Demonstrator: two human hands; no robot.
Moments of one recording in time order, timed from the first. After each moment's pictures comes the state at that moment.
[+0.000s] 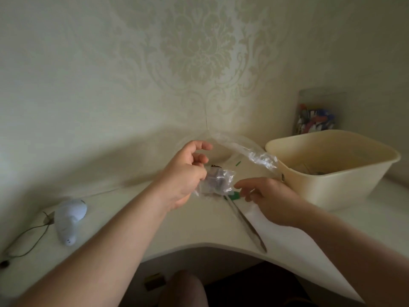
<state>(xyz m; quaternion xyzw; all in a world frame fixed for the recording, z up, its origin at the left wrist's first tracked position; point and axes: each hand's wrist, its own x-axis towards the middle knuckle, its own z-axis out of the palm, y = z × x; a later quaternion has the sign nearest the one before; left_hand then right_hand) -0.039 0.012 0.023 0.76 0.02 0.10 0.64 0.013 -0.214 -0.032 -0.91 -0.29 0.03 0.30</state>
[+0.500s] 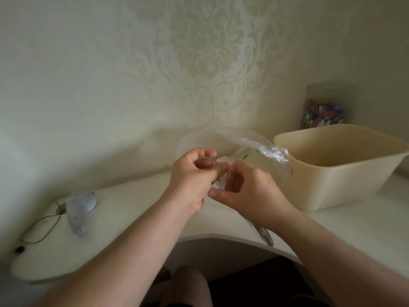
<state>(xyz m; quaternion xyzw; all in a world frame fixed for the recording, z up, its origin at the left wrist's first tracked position) -0.058 -0.009 0.006 0.64 0.12 0.17 0.74 -0.045 -0.160 -0.008 -0.86 -0.26 -0.07 0.43</state>
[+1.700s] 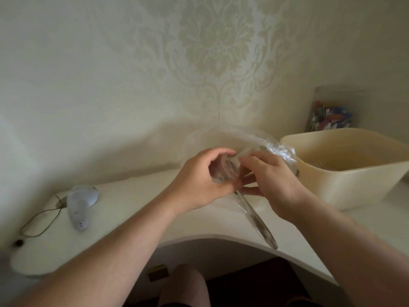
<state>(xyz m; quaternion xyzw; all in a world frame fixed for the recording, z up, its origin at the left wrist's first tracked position) -0.060 0.023 -0.004 0.88 -0.10 0.16 0.43 -0.026 -0.163 0.012 -0.74 -0.14 0.09 0.66</state>
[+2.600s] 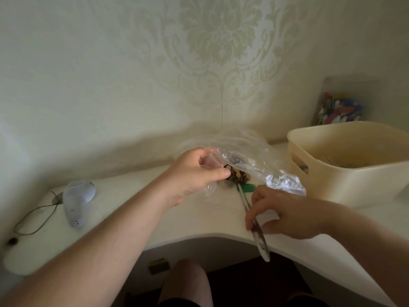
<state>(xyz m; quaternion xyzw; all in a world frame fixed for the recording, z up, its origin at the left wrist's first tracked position) -0.036 0.046 -0.013 0.83 0.04 0.04 0.56 0.003 -0.213 -0.029 -0.86 -0.44 0.23 0.14</state>
